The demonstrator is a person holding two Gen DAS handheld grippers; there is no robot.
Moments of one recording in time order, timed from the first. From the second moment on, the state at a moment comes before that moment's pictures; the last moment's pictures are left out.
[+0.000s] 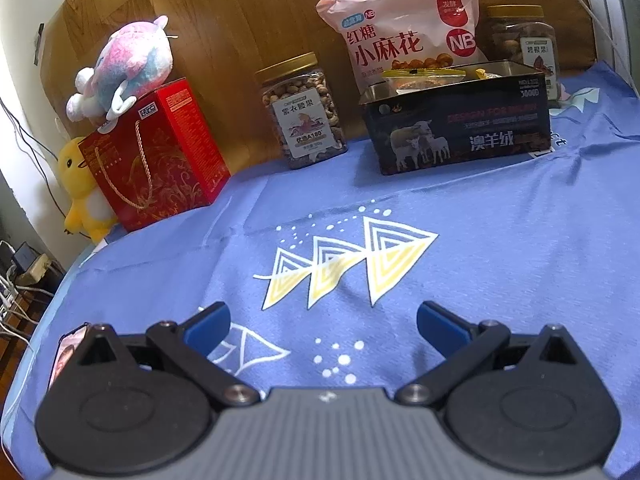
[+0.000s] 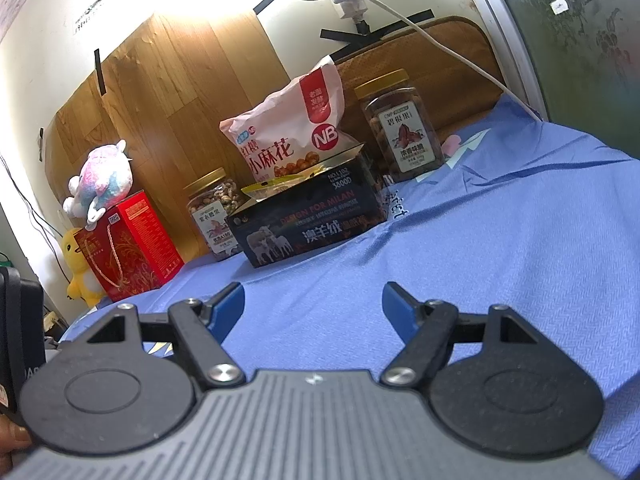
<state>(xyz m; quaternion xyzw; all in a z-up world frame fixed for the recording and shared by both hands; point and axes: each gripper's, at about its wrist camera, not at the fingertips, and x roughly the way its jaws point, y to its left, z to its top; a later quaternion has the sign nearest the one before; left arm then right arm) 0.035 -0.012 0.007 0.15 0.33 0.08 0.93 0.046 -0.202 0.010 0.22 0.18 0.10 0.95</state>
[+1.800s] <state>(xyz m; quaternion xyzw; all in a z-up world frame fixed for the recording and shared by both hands) 0.044 -0.015 0.003 0.15 0.36 0.06 0.92 0.048 -0.208 0.003 0.24 0.18 0.09 0.95</state>
